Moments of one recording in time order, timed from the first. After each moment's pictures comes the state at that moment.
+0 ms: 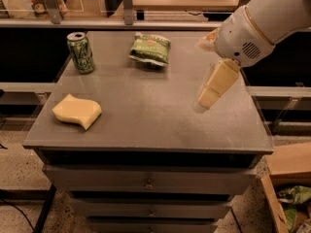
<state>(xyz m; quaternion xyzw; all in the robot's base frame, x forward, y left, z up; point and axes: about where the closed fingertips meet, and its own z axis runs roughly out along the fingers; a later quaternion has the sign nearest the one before) 0.499 -0.093 0.951 -0.63 0.71 0.16 0.27</state>
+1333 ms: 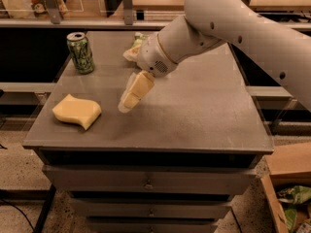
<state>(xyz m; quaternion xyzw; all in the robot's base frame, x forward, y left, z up) 0.563 0.075 0.892 -0.66 0.62 0.26 0.33</state>
